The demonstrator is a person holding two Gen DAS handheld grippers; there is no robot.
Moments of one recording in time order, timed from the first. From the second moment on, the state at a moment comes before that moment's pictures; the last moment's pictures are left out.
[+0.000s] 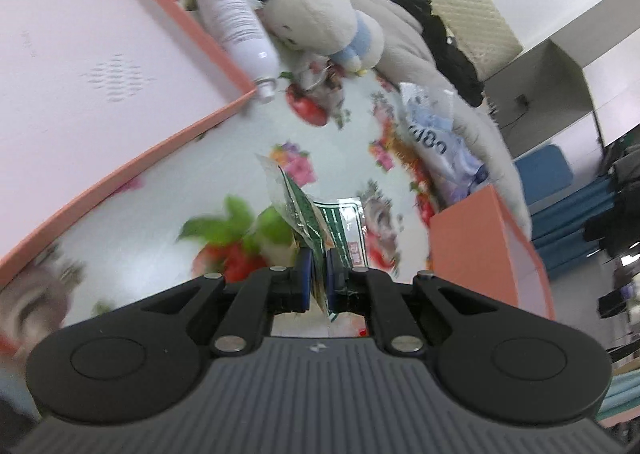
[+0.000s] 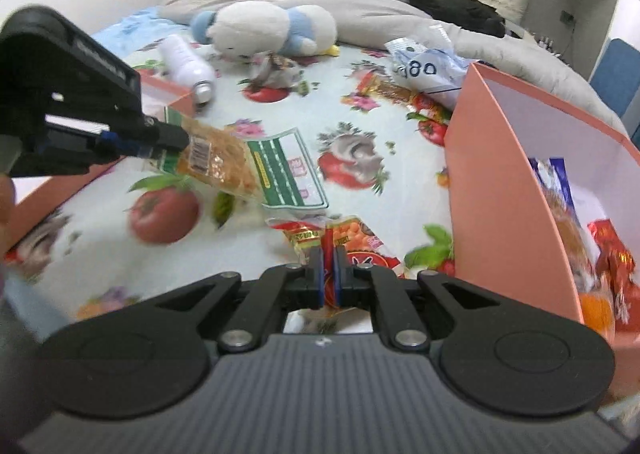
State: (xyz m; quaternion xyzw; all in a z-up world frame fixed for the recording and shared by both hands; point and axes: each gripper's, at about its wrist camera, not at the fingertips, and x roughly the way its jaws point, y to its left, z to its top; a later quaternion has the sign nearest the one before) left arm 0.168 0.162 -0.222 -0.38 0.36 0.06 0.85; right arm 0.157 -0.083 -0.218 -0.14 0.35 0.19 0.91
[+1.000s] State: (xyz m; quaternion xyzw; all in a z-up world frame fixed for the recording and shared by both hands) left arm 0.075 0.141 -0.209 -0.28 0.45 0.08 0.84; right arm 0.107 -0.123 -0.211 -0.05 0.33 0.25 0.91
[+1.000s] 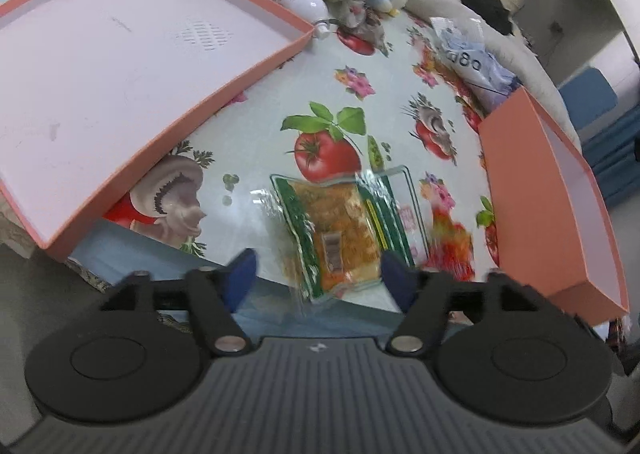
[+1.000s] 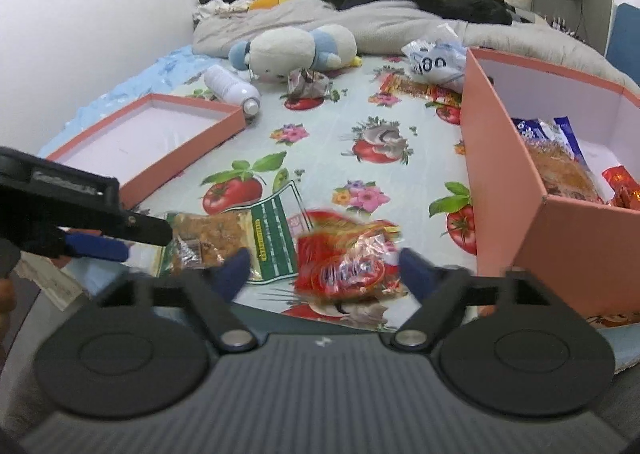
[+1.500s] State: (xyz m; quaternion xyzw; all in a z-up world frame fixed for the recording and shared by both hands) left arm 0.110 0.114 -0.200 -0.03 0.46 -0.08 0.88; right arm 0.128 -0.115 -0.228 -0.08 0.31 0.21 0.92
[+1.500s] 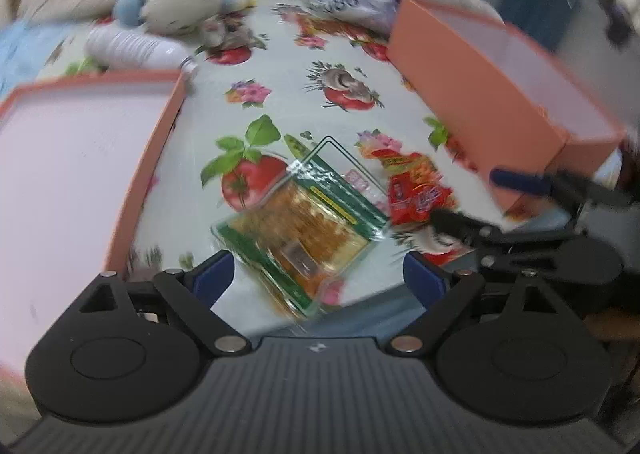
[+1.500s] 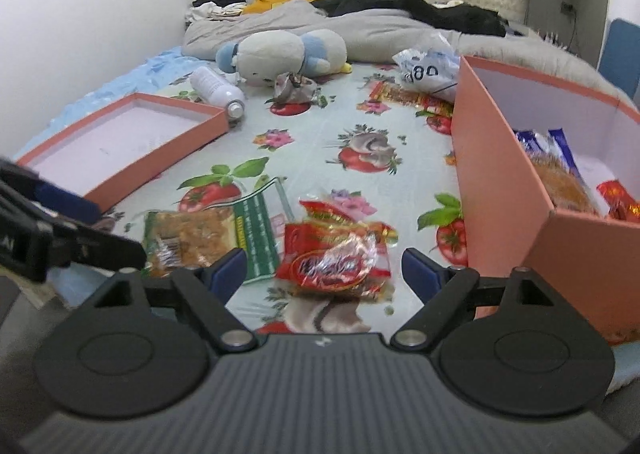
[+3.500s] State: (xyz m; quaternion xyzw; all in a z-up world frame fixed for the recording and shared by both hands) left arm 0.115 0.111 -0.192 -0.15 0.43 0.05 0.89; right arm 0.125 -0.131 -0.188 -0.03 0.31 0.21 0.93
